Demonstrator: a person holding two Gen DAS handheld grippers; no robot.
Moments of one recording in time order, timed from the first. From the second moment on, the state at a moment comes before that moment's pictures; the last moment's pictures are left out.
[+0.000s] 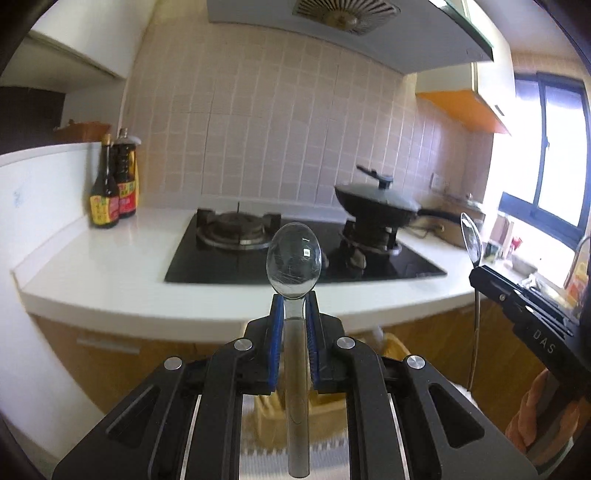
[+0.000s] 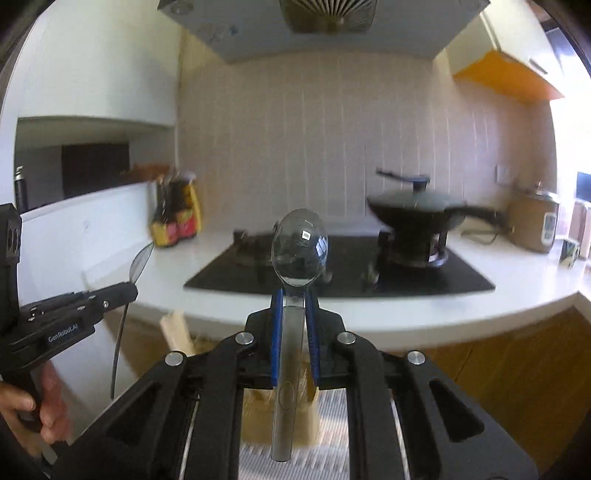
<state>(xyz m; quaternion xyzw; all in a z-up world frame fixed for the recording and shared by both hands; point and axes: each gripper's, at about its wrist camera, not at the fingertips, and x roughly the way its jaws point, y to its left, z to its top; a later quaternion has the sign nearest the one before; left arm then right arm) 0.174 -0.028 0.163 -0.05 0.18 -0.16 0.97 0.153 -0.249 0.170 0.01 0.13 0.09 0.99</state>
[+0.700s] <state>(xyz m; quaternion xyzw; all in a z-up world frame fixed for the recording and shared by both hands) 0.229 -0.029 0.095 -0.08 0.09 -0.15 0.98 0.219 -0.240 0.104 0.01 0.11 0.07 0.99</state>
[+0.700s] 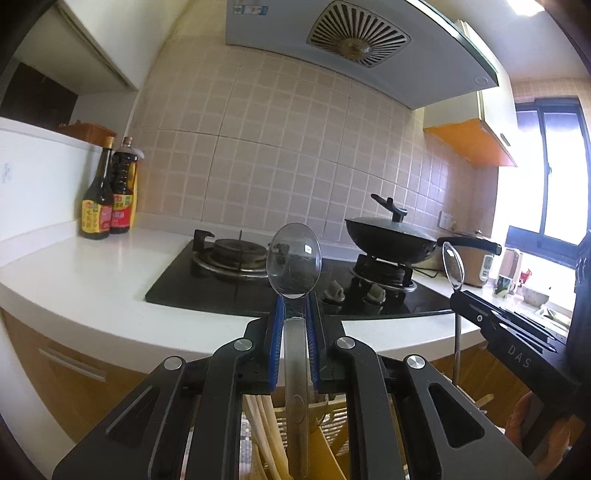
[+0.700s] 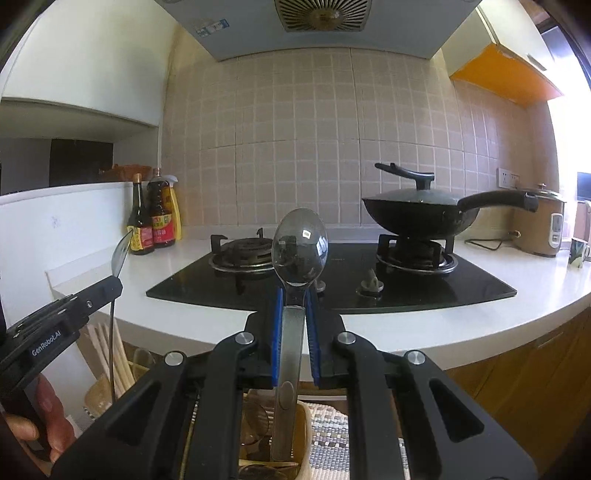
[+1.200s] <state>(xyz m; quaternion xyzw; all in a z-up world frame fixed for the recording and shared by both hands) 0.181 -0.018 0.088 -0.08 0.10 -0.16 0.98 0.156 -0.269 0.103 0.05 0.13 0.11 0.98</state>
